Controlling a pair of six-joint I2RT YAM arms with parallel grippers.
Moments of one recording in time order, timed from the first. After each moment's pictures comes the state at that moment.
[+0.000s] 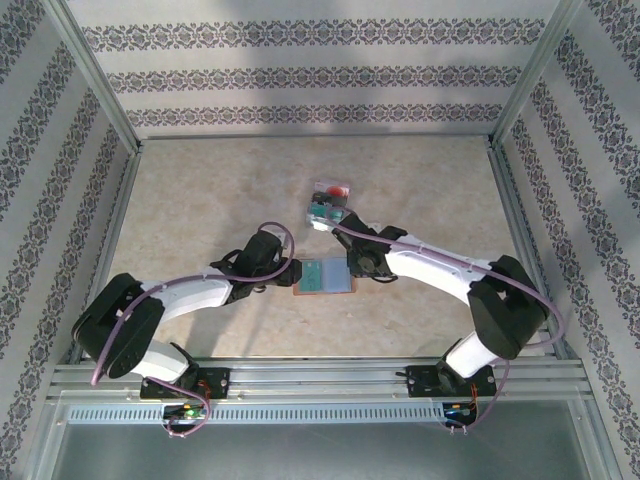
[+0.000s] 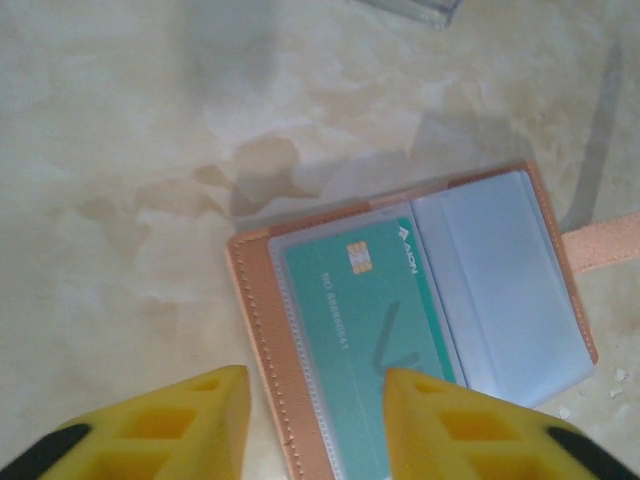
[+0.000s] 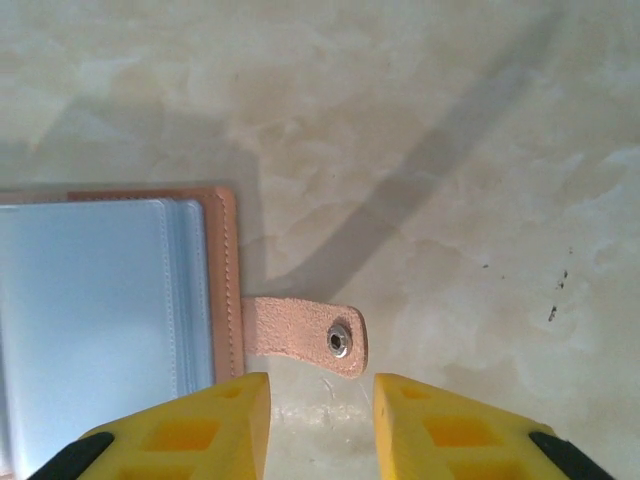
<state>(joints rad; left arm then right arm) -0.63 1.46 0.64 0.00 0.08 -0.56 0.72 1.55 1.00 -0.72 0.26 0.70</state>
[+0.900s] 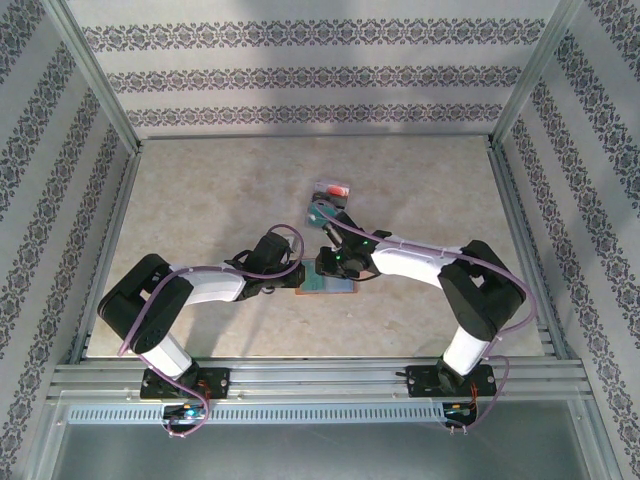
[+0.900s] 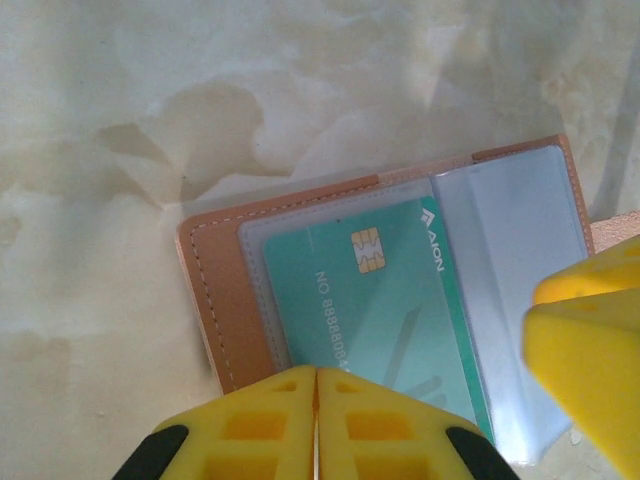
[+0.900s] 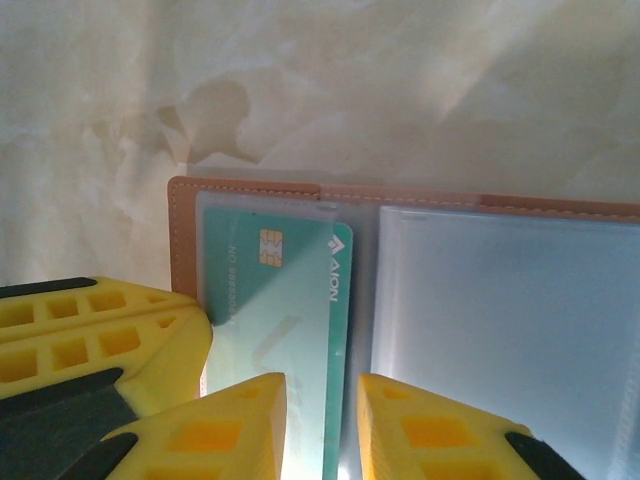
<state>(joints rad) -0.63 1.62 0.65 0.13 0.17 -0.61 0.72 1.71 0.99 -0.34 -0.18 0.80</state>
